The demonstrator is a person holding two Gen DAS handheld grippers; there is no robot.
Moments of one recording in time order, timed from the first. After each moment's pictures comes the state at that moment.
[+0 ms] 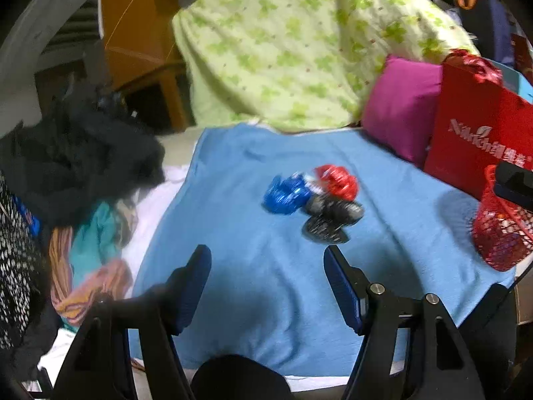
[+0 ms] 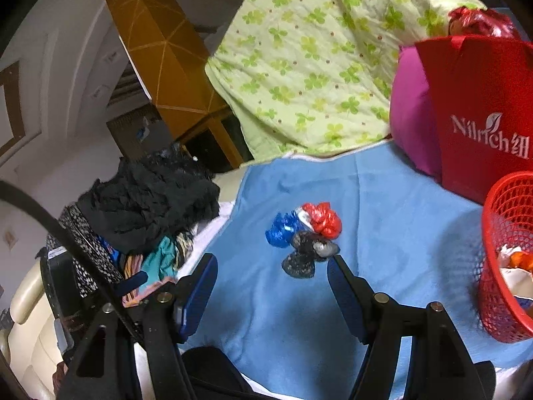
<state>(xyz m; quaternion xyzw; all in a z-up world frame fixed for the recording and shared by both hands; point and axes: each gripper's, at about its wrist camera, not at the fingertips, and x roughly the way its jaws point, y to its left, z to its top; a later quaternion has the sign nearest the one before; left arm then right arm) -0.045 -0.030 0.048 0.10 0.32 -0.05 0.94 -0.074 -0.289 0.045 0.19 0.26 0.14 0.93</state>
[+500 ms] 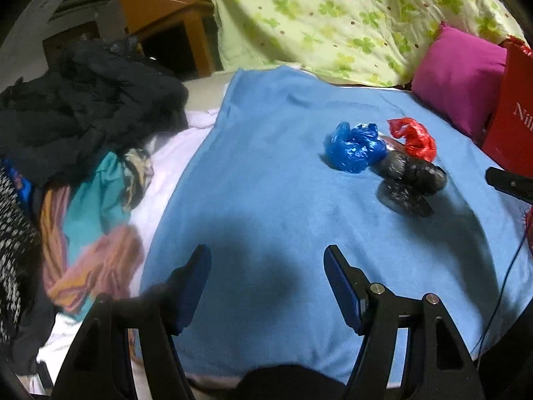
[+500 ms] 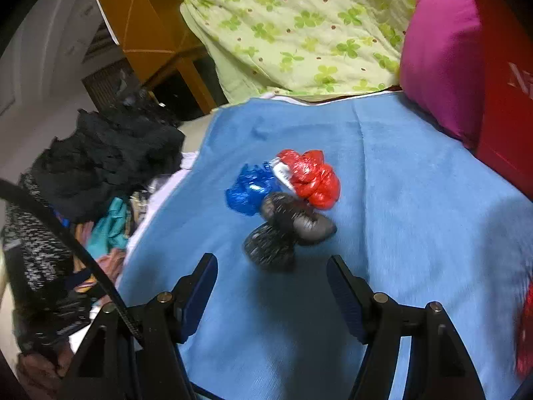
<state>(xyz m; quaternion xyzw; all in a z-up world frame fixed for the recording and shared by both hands) 0.044 0.039 -0.016 0.09 0.40 -0.01 0.91 0.074 -0.257 -0.044 0.15 0.36 0.12 0.91</state>
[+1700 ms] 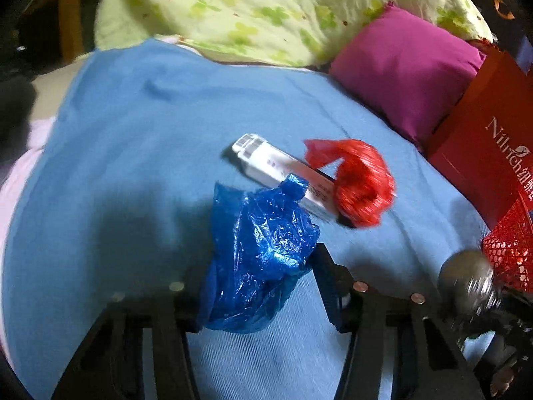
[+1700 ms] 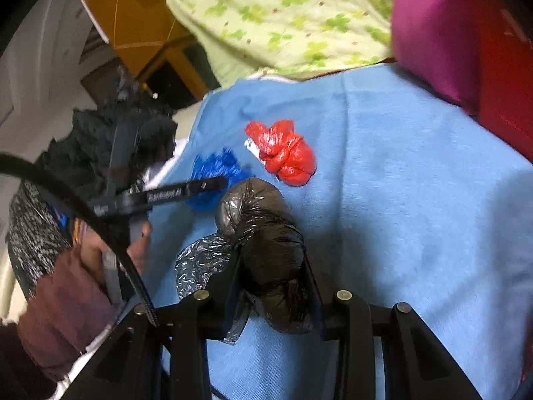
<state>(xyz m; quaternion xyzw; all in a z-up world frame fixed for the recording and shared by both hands) 0.206 -0.076 -0.067 0.03 0.45 -0.22 0.86 0.047 -0.309 -0.068 0.18 0.37 0.14 0.90</state>
